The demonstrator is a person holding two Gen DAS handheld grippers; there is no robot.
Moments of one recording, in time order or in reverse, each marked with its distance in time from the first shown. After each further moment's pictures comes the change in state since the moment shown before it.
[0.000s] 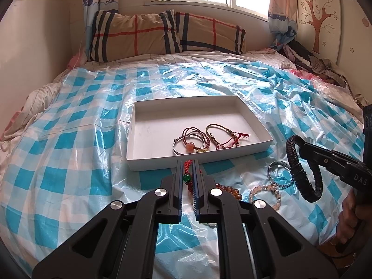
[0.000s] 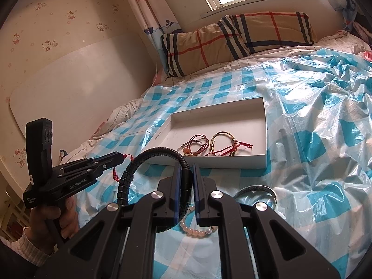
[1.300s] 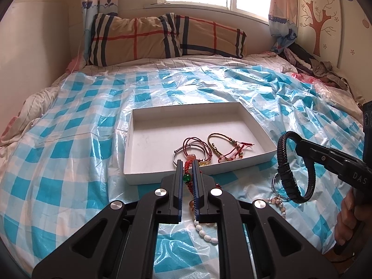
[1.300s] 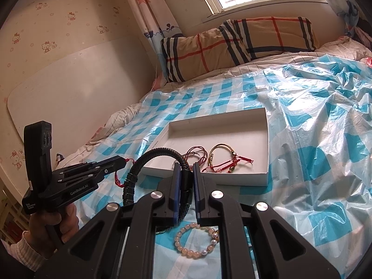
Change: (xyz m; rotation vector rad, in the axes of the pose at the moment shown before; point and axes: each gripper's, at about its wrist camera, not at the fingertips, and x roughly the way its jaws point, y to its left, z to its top) left arm 0.017 0.001 0.020 0.000 -0.029 0.004; right arm 0.017 -0.003 0.022 -0.022 -0.029 -0.011
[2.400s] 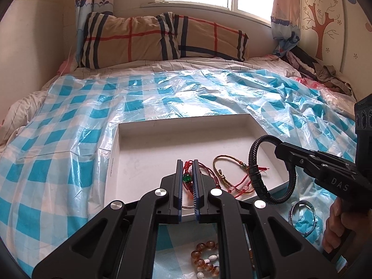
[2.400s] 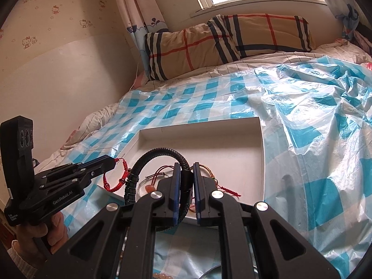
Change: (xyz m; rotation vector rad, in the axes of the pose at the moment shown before) left arm 0.077 -0.001 0.029 -0.001 -0.025 -0.017; right arm 0.080 -0.035 0.026 -0.012 0.008 -0.094
